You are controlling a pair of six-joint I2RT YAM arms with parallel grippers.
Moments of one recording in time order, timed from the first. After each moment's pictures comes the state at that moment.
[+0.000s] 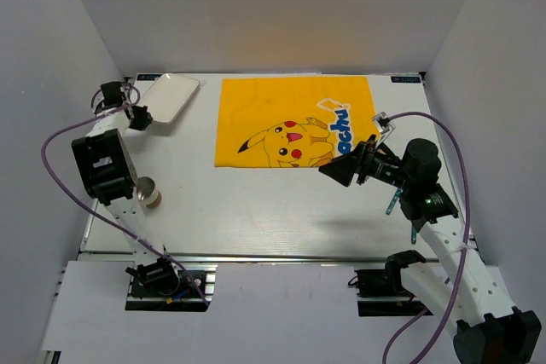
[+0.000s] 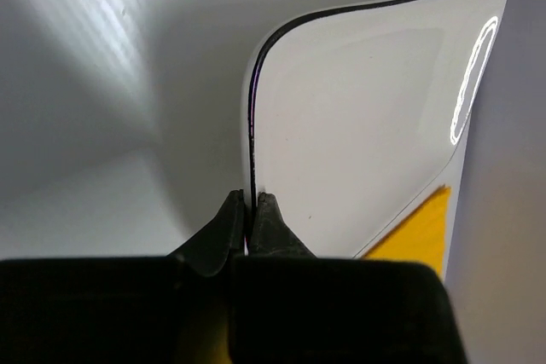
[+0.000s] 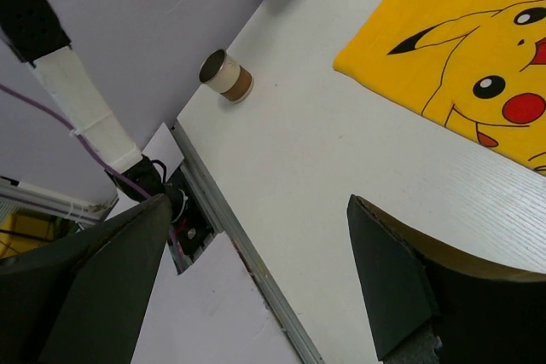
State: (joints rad) left arm 0.32 2.11 1.59 -0.34 0.07 -1.02; right arm 0.28 0.77 0.67 -0.04 -0.78 0.57
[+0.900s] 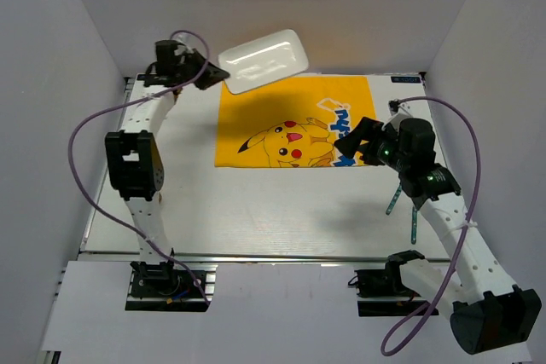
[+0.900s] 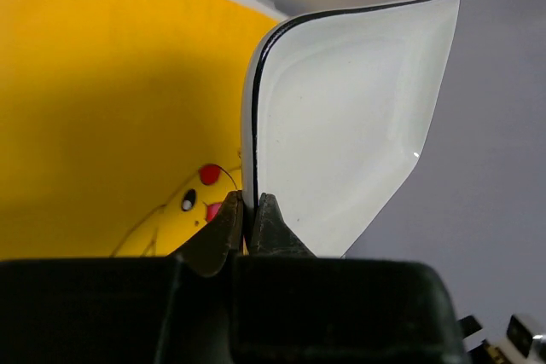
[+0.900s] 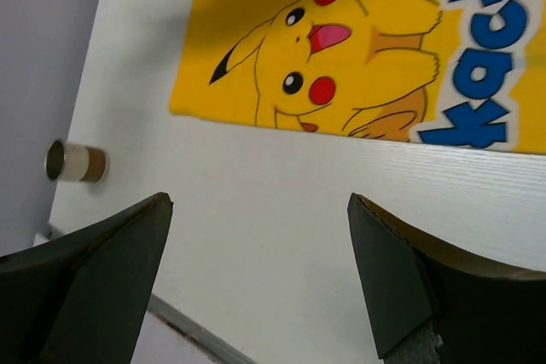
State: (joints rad) left arm 0.00 2.03 1.80 -0.19 0.62 -0.83; right arm 0.27 0.93 0.86 -0.34 -0.32 0.52
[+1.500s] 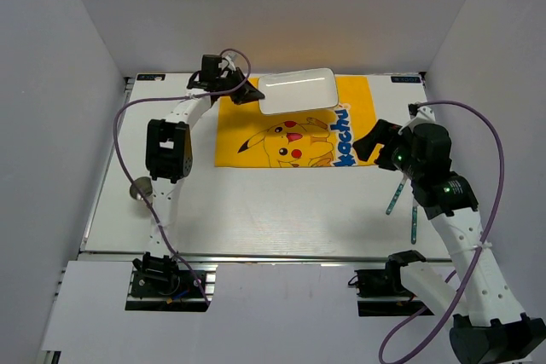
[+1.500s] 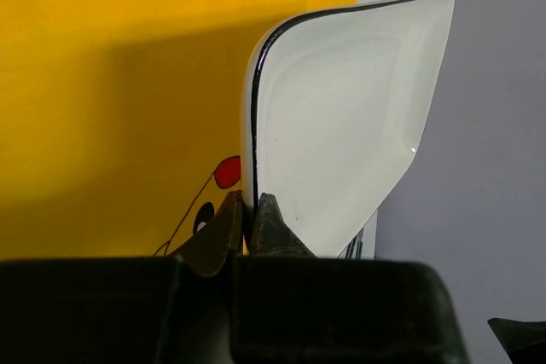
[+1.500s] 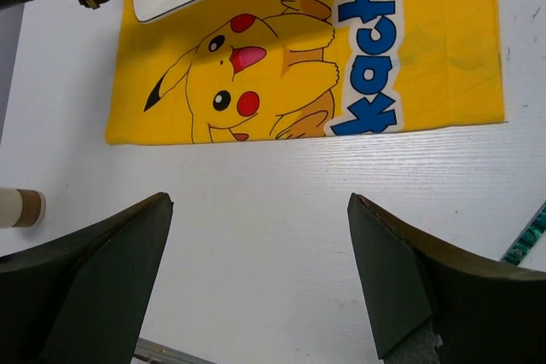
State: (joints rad) left arm -0.20 2.44 2.10 -0.25 0.73 -0.77; right arm 0.24 0.82 0.95 -0.56 -0.10 0.45
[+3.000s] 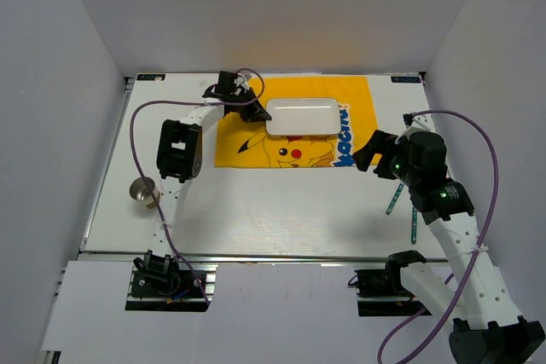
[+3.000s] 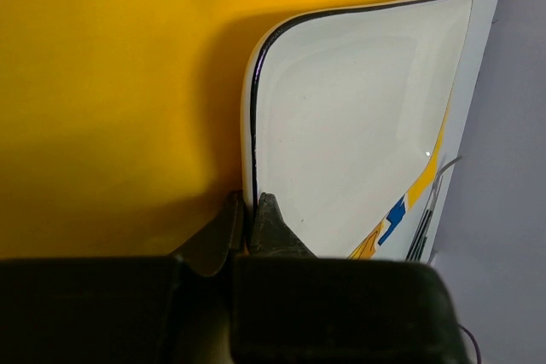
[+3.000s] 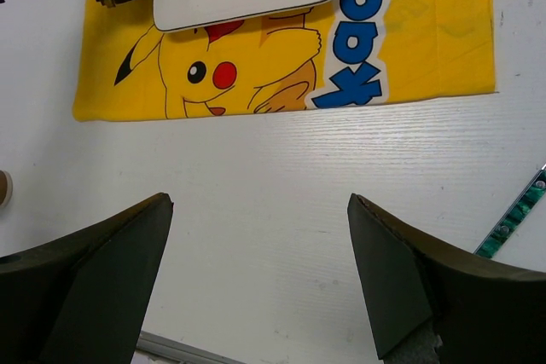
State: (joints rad) left arm -0.27 2.56 2.10 -0.33 0.64 -0.65; right arm 0.23 0.79 0.87 -0.58 -0.10 0.41
